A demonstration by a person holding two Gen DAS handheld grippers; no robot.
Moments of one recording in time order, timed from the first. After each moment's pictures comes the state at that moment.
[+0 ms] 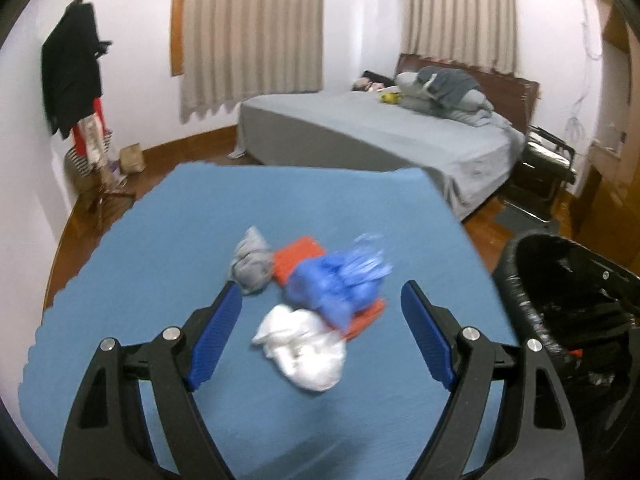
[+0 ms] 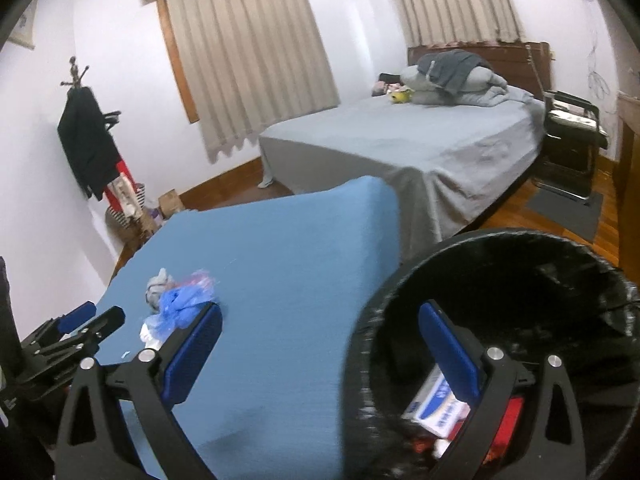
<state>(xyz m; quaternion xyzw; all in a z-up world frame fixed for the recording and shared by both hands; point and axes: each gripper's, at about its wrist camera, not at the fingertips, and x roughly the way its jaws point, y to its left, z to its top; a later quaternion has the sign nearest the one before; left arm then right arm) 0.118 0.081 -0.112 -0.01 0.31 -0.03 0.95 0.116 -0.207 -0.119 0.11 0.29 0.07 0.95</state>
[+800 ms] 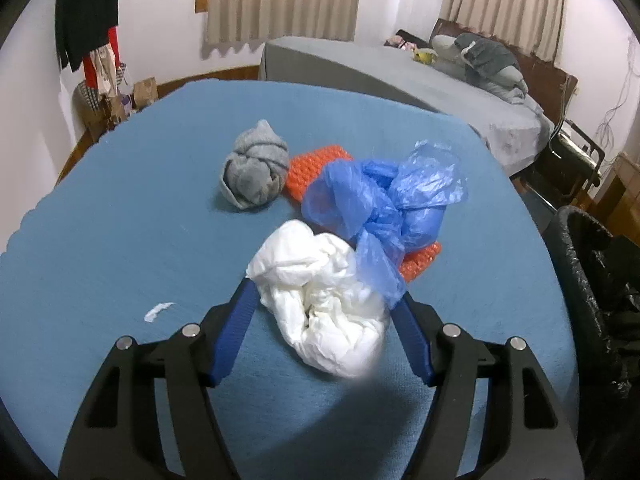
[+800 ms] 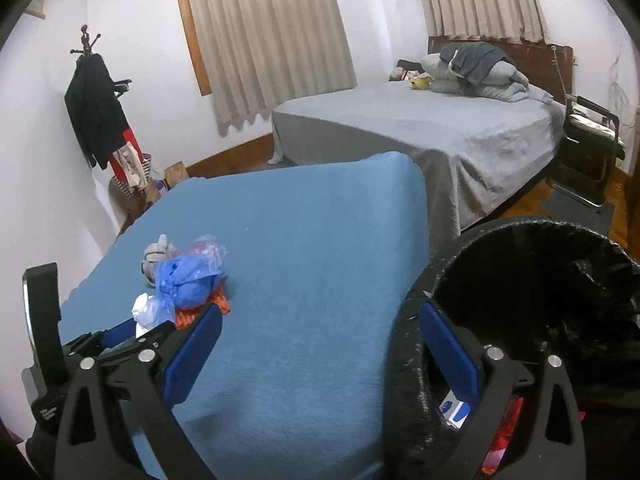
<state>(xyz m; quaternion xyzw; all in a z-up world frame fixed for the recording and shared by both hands) 0.147 0.101 -0.187 -0.06 0.40 0.00 0.92 0.140 -0.170 -0.144 0.08 0.32 0.09 0.94</state>
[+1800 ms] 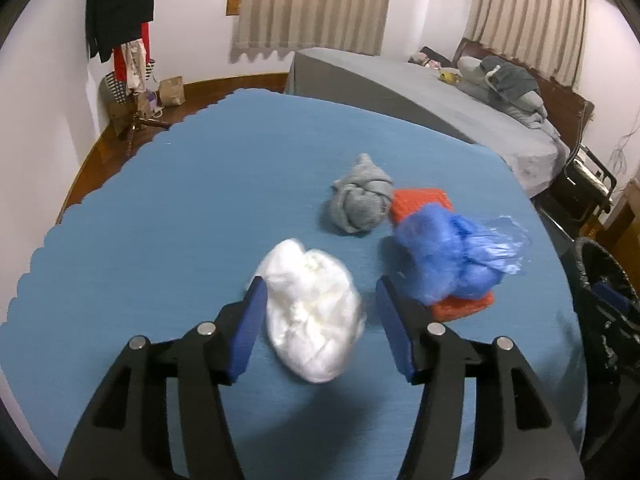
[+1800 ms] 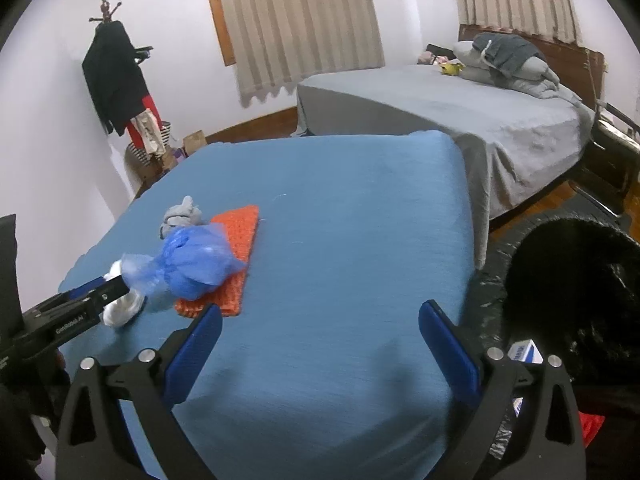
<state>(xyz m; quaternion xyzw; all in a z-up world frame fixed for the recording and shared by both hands) 0.129 0.174 -0.165 -0.08 0.38 0.04 0.92 0.151 -0.126 -0.162 0.05 0.36 0.13 0.92</state>
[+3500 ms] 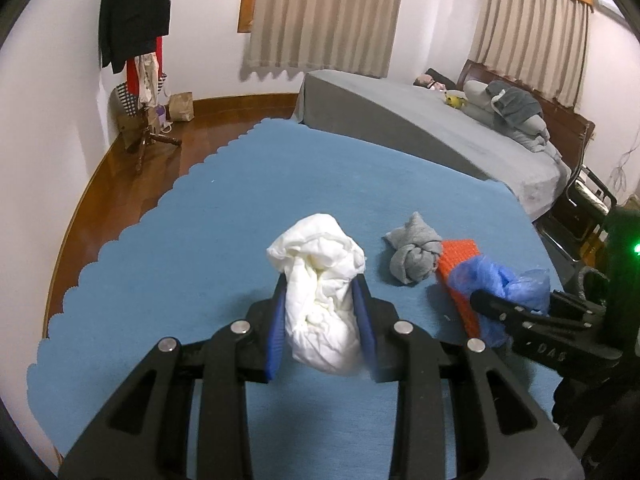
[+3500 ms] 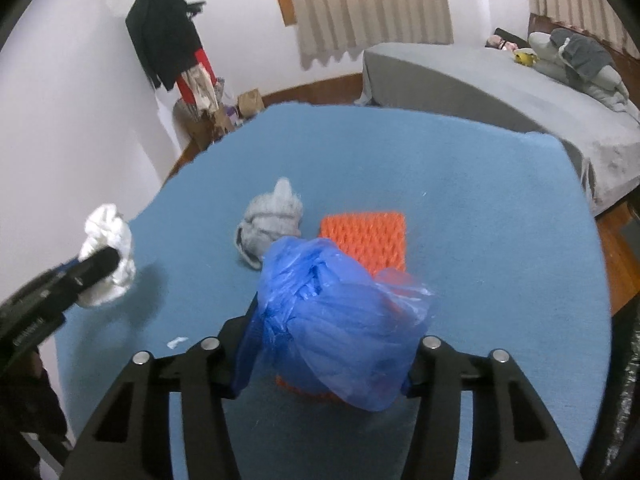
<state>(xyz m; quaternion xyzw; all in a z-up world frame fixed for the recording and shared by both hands) 0.128 0.235 -0.132 -0.09 0.34 0.04 0.93 0.200 -0.019 -0.167 0.02 0.40 0.23 0.89</state>
